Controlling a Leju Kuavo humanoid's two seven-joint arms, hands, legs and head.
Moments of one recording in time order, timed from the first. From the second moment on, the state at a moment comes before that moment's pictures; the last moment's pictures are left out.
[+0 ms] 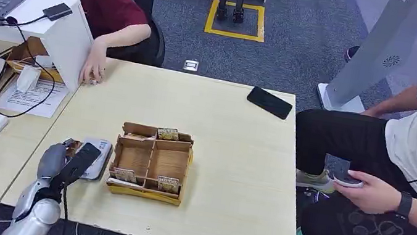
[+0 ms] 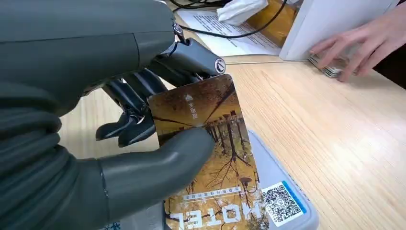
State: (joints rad) left arm -0.19 0.09 -0.07 -1.05 -0.75 0.30 0.01; right arm 0.00 -0.02 -0.05 -0.17 0.60 -0.20 -0.14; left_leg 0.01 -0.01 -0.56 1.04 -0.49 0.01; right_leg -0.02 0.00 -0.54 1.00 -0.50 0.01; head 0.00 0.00
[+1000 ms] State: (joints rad) left arm -0.28 0.09 0.03 -1.27 -0.42 0.60 -0.51; right arm -0.01 -0.02 -0.05 -0.17 0.68 -0.18 -0.16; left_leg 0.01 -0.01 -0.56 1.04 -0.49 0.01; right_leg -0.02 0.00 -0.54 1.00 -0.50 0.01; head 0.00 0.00
